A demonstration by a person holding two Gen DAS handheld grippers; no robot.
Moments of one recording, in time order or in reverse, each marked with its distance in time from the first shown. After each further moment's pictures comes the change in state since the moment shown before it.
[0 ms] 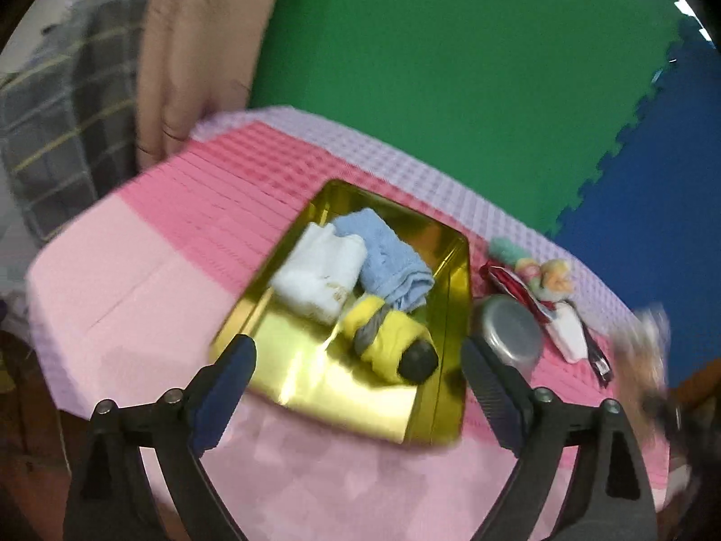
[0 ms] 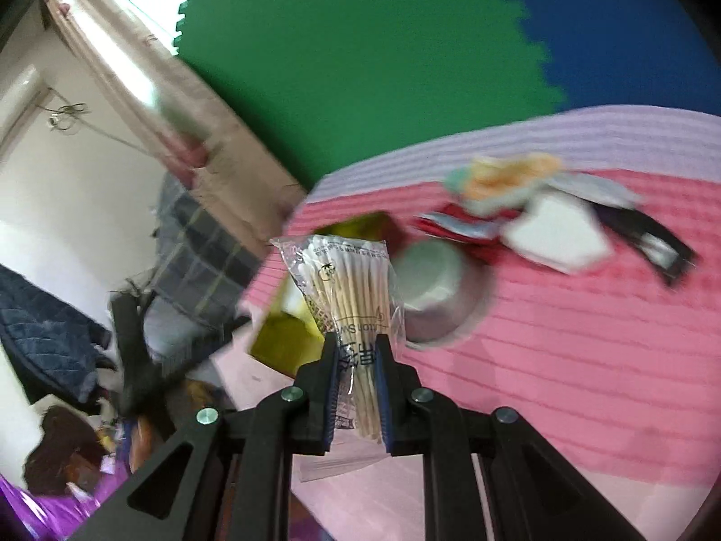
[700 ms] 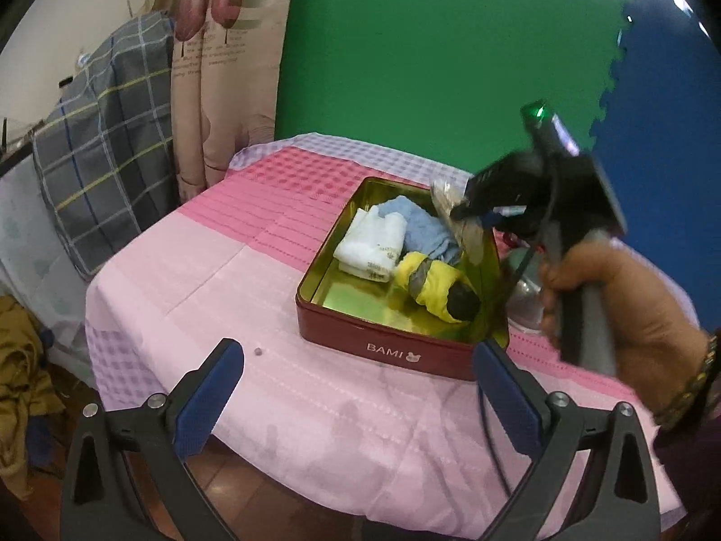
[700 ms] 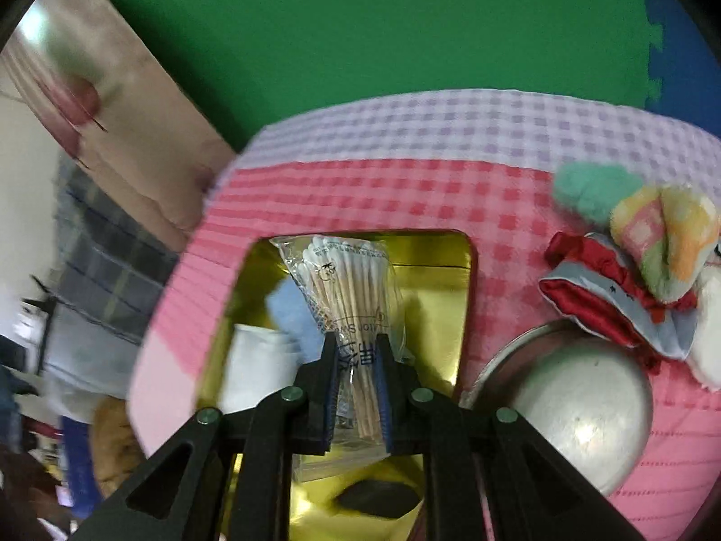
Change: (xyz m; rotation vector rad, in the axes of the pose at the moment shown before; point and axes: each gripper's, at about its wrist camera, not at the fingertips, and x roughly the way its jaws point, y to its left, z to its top) left arm -0.066 0.018 -0.062 0.142 -0.115 0.131; right arm 0.239 0.045 0.071 -0.005 0.165 -0.340
